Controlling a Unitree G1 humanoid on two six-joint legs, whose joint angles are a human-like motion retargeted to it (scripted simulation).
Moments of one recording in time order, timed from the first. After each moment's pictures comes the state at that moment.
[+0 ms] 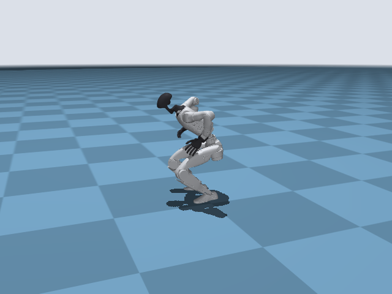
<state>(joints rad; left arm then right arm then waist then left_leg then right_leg) 0.77 1.03 -0.38 -0.63 0.07 -0.26 1.13 1.00 -0.83 0.17 -0.62 -0.55 -0.13 -1.08 -0.05 -0.06 0.52 -1.57 0.17 0.11 2.09 -0.84 0.02 -1.57 -0.31 0.10 2.01 -0.87 0.06</state>
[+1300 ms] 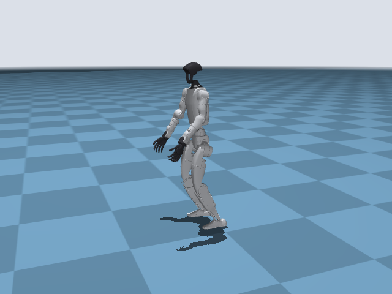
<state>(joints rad) -0.33 0.31 -0.26 0.96 -0.74 0.02 0.36 -0.40 -0.25 0.32 1.28 0.43 0.08 -0.39 0.07 -0.05 0.02 -0.21 0.00 0.03 0.61 -0.49 0.13 -0.24 -0.20 -0.19 0.59 -0.44 0.00</state>
